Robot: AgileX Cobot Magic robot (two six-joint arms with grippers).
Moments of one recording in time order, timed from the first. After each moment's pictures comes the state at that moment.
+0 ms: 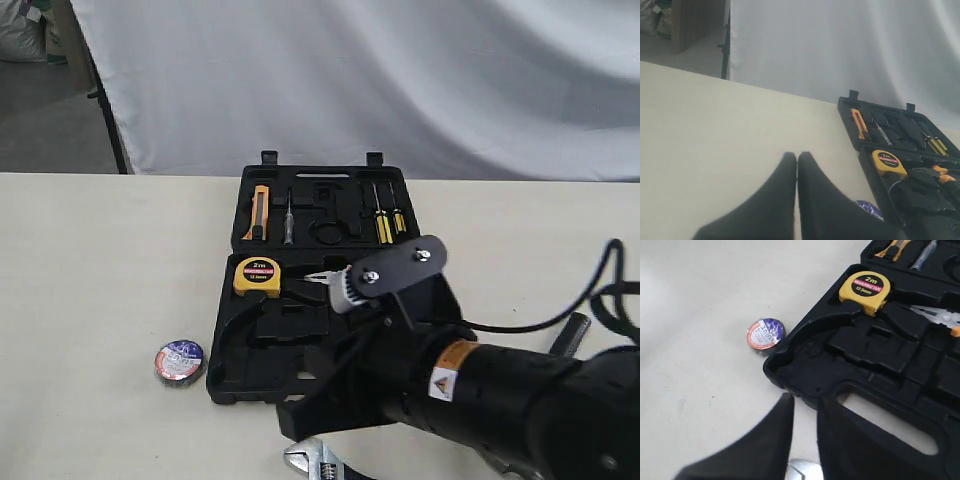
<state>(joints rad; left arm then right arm) 0.13 0.00 -0.01 0.02 0.10 -0.31 1.00 1.46 -0.57 0.32 -0.23 -0.06</state>
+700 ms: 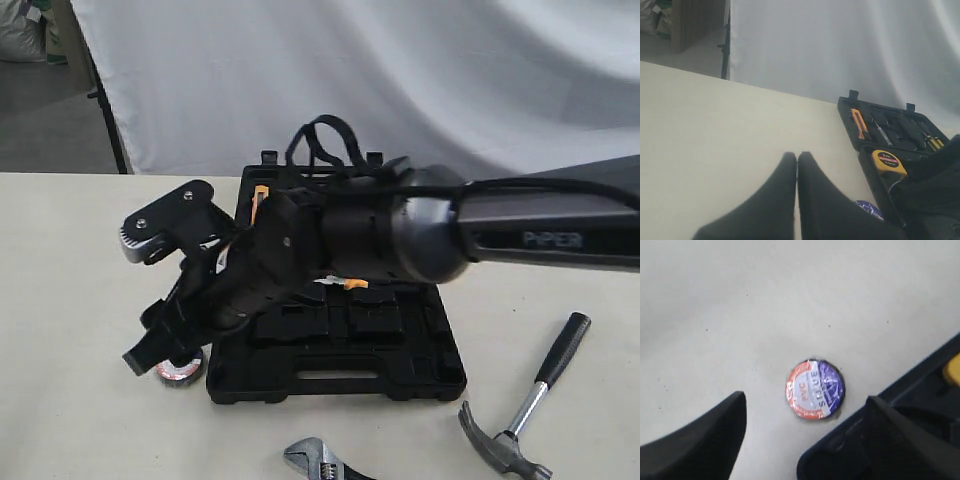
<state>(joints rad) 0.13 0.00 -0.01 0.02 0.10 -0.31 1.00 1.98 -1.37 0.30 0.35 -0.36</state>
